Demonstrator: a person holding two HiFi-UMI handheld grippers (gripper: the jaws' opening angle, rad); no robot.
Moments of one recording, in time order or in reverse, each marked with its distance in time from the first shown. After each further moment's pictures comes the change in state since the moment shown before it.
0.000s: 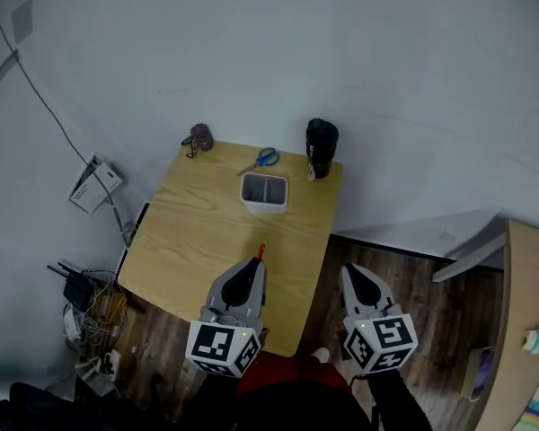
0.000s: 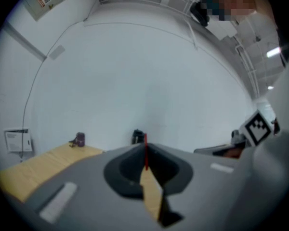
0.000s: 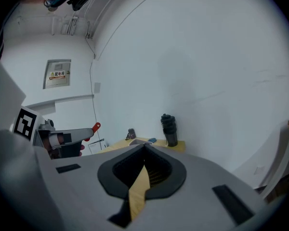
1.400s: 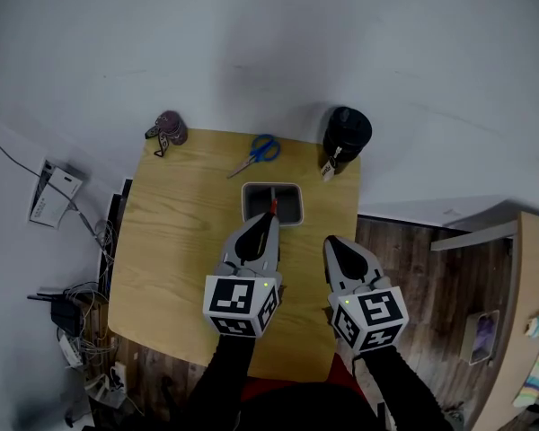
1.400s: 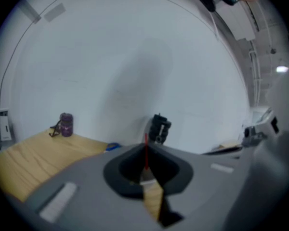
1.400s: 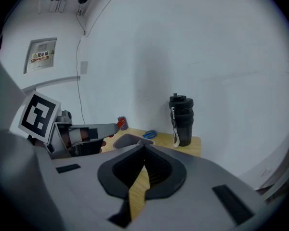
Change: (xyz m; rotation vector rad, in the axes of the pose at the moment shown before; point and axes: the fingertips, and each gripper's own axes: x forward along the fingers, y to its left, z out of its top) left arm 0.180 0.116 -0.049 -0.092 0.163 -0.098; right arm 0.187 0.003 -0.018 -0.023 0.161 -0.086
